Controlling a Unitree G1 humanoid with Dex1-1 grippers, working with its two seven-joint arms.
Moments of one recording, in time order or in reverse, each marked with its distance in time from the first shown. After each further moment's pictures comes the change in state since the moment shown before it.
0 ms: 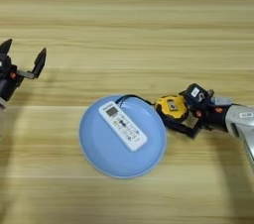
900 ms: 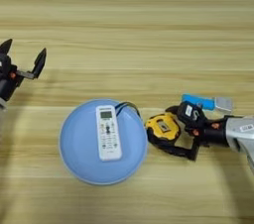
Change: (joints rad) left arm -0.002 0.002 0.000 0.003 -0.001 -0.002 -0.007; right arm 0.119 -0.068 0.064 -0.154 0.070 -0.061 0.134
